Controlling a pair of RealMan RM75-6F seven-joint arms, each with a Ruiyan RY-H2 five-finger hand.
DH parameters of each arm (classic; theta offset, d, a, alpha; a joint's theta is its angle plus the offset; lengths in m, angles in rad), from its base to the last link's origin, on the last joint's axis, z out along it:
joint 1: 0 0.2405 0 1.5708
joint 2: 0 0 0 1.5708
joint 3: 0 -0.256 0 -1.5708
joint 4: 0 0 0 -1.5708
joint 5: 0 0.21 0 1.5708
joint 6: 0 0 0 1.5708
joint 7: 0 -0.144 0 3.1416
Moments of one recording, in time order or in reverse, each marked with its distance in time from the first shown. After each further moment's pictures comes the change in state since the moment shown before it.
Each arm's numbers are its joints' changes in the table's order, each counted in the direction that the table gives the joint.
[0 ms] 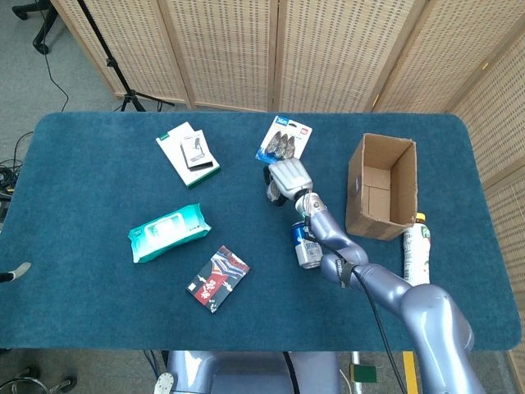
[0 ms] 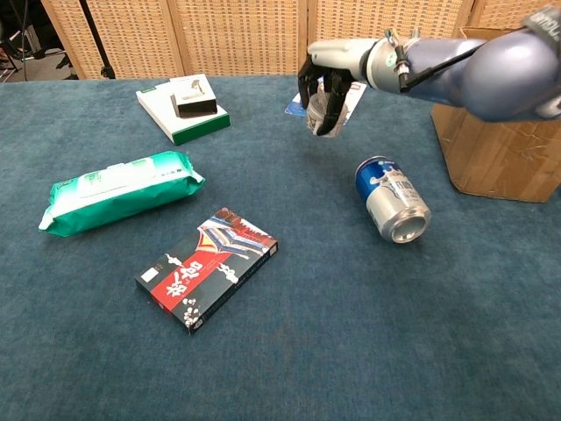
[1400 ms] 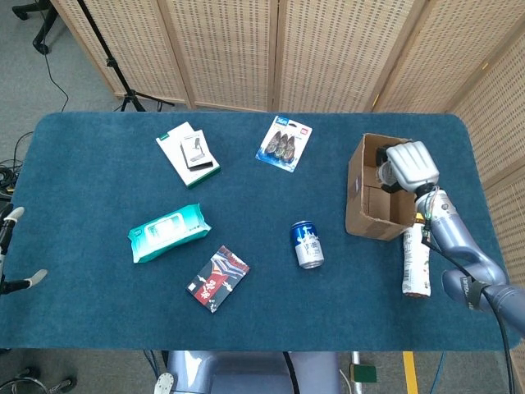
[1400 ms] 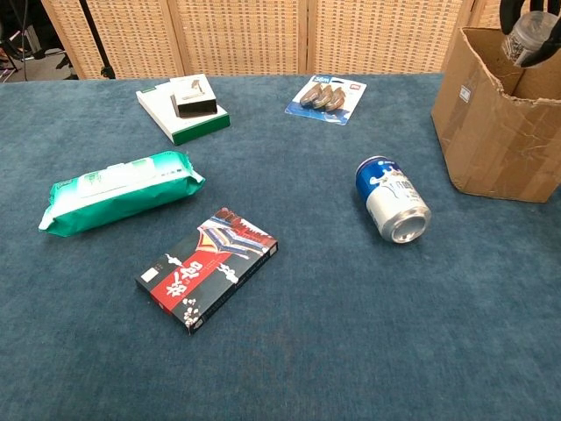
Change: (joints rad) left arm 0.009 0.012 -0.038 0.053 0.101 -0.055 -0.066; right arm -0.355 -0.516 0.102 0.299 -0.223 -0.212 -0.124
